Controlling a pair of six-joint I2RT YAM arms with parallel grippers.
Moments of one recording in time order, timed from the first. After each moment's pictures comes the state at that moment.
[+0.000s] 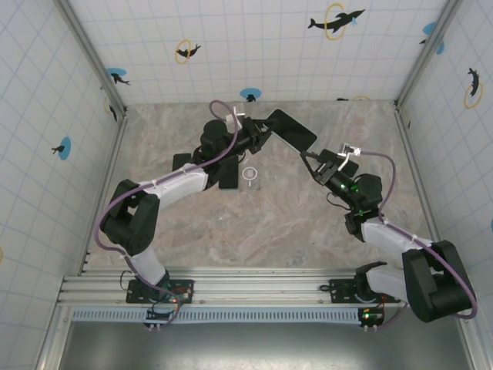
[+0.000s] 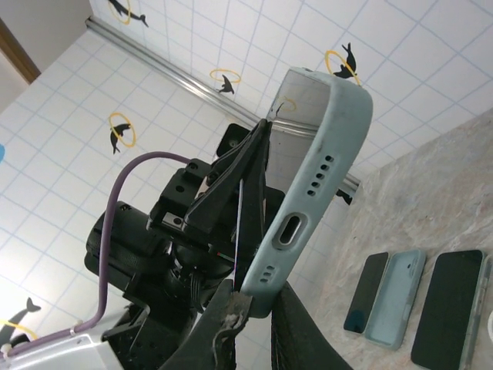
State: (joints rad) left arm -0.62 1.73 1.13 0.68 0.49 -1.46; right arm 0.32 1.18 0.36 1.05 -0.55 1.13
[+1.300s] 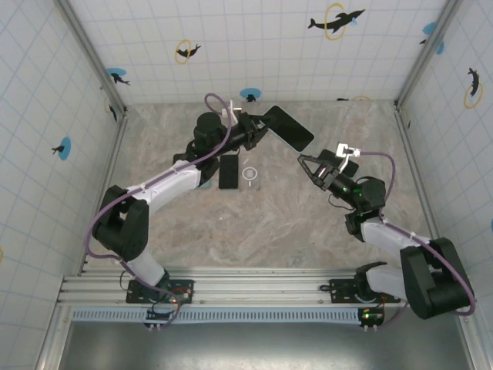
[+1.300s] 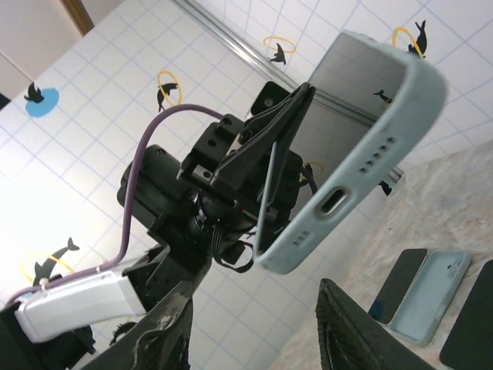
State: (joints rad) left arm -0.59 1.66 1.17 0.53 0.56 -1.38; right arm 0.31 1.22 0.35 1.24 -0.68 1.17
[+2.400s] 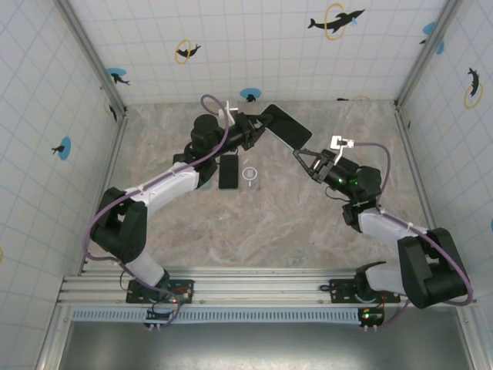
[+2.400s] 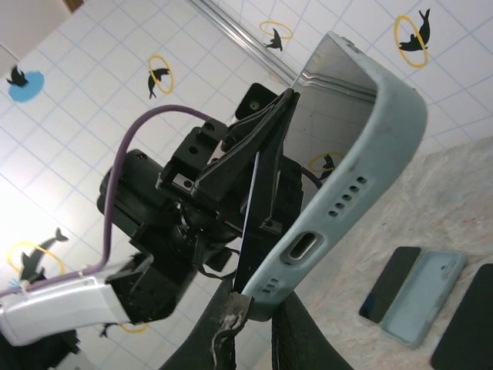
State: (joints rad) left arm -0.59 1.64 1.14 0.57 0.53 -1.40; right arm 0.31 1.26 0.45 1.12 -0.72 1.06
